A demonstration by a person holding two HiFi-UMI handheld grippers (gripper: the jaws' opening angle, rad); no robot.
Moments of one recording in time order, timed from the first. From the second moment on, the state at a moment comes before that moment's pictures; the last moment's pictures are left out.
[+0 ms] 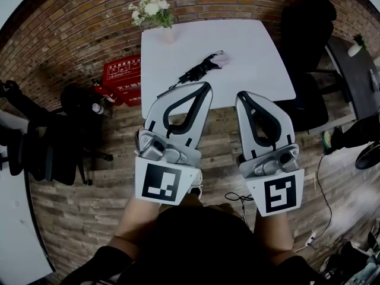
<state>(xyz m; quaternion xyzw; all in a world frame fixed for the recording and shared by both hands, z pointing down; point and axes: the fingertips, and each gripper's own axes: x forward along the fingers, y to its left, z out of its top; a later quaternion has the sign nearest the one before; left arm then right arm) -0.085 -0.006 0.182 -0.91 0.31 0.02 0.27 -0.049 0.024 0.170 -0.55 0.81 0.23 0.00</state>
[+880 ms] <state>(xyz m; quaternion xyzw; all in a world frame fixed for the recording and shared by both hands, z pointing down) -0.082 -0.087 0.201 -0.91 0.29 0.03 0.28 -0.041 -0.052 0.186 -0.58 0.79 0.21 0.00</state>
